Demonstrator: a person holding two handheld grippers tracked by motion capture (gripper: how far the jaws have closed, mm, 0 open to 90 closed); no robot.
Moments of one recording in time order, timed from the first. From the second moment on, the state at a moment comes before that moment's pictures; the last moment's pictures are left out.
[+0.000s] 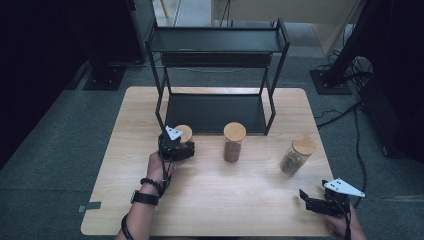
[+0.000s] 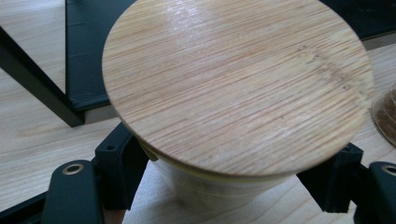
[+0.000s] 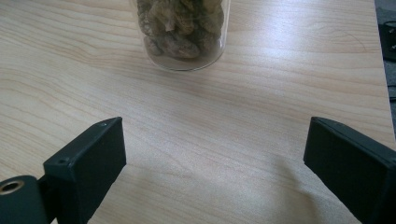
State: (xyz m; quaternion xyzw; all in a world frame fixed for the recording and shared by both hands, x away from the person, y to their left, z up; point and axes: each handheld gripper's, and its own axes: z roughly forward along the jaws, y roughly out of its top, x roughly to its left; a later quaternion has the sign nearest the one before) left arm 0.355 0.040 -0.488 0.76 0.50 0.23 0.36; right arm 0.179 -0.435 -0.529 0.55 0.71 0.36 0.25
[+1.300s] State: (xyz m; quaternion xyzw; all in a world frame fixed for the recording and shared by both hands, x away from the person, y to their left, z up) left arm 0.392 0.030 -0.483 0.75 0.51 0.24 0.35; right arm 0.180 -0.435 -0.529 0.55 0.72 0.36 0.24
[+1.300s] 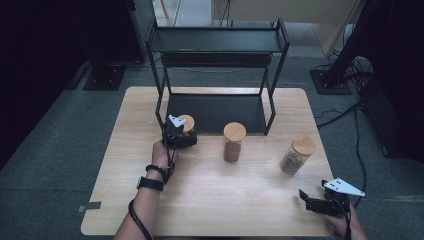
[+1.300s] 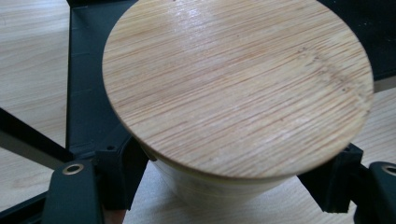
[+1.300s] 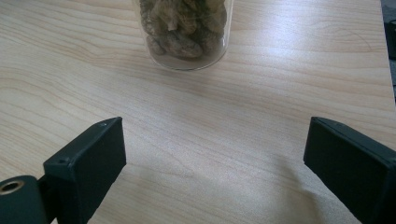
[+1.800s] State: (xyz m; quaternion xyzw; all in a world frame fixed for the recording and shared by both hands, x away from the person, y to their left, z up) left arm 0.404 0.024 -0.482 0.75 0.51 0.24 0.35; right arm 0.180 -0.435 -0.529 0.55 0.72 0.36 0.24
